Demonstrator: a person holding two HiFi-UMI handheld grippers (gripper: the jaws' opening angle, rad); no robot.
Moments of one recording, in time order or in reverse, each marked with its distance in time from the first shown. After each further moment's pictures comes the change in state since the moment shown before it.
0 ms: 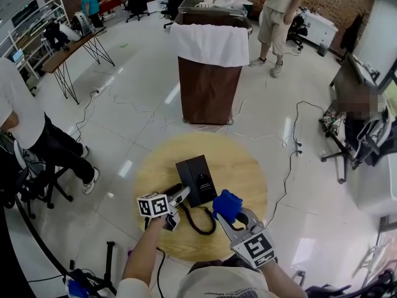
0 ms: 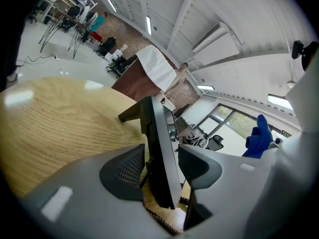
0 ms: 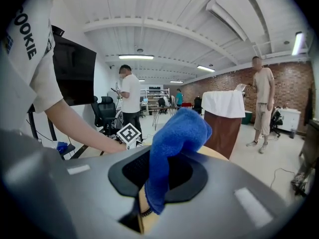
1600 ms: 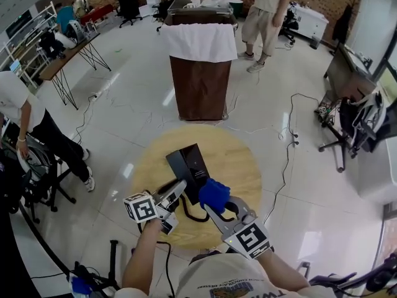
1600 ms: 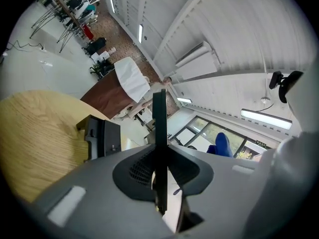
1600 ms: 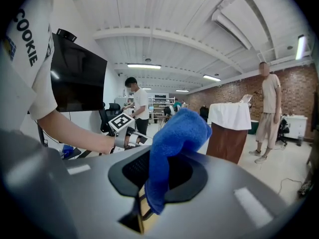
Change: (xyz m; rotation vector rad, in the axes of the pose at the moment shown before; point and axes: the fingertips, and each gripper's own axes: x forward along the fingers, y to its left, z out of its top) left arm -0.063 -0.145 0.037 -0.017 -0.127 -0.265; right arm -0.026 0.036 0.037 -0.051 -0.119 0.057
